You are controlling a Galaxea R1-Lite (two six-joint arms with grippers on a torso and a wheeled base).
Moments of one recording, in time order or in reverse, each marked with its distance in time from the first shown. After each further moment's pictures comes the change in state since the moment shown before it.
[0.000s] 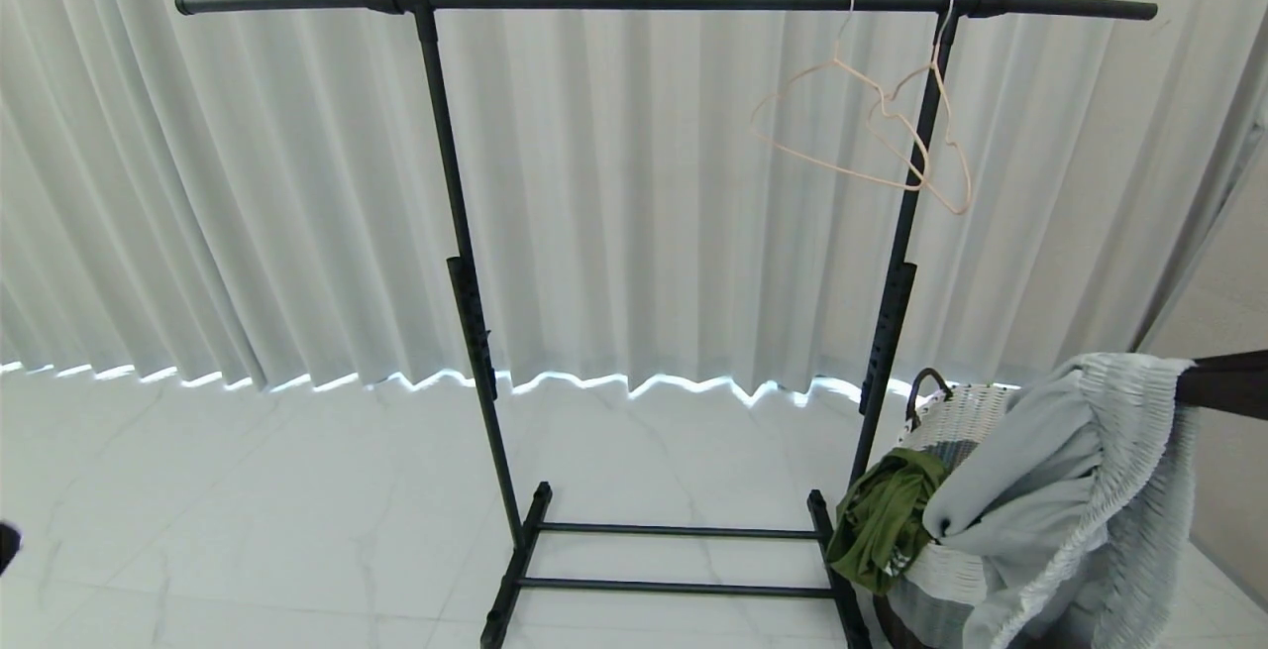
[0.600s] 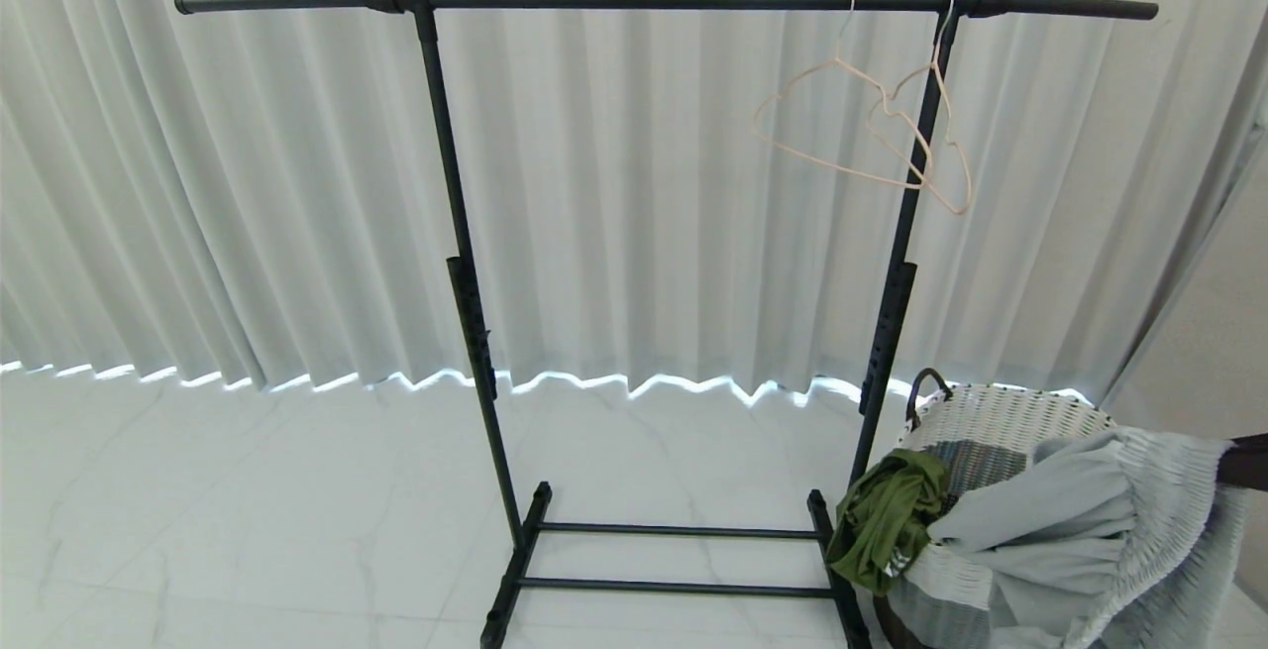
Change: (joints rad) left arm 0.131 -0.429 0.400 0.086 0.041 0.109; right arm -0.013 -0.019 0.005 0.189 -0.066 -0.001
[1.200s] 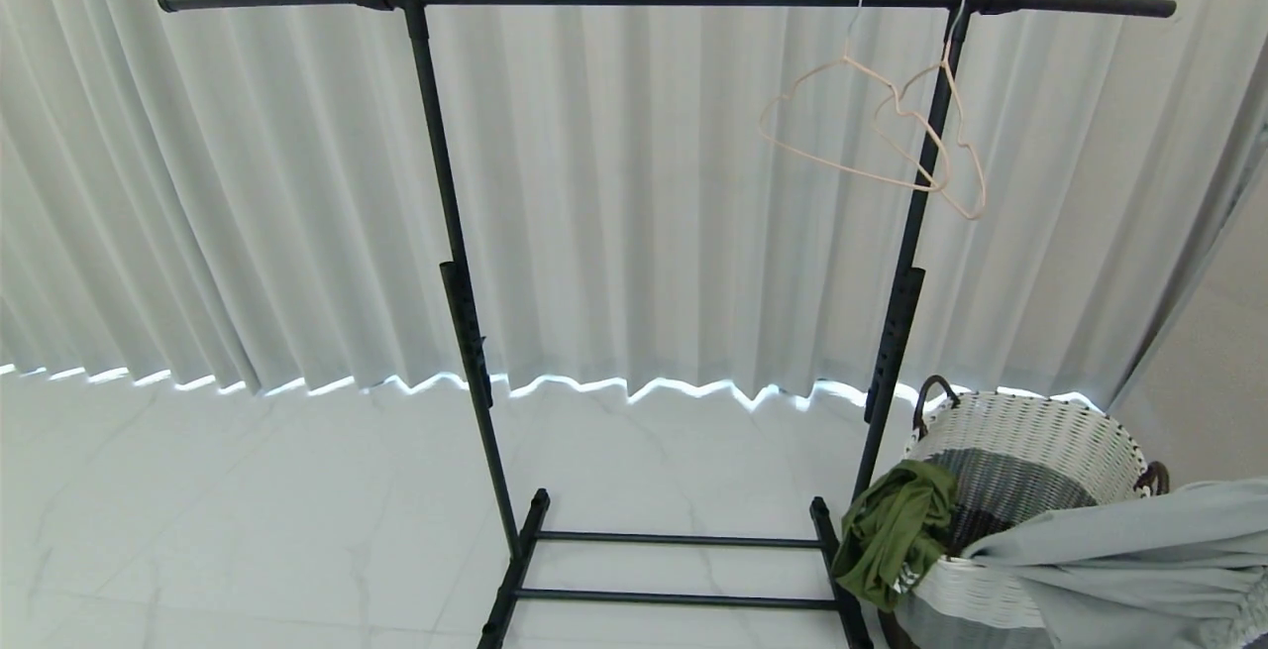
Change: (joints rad) left arm 0.000 0.000 0.000 0.002 0.001 -0.002; right arm -0.371 -0.118 0.134 0.028 -0.224 -0.327
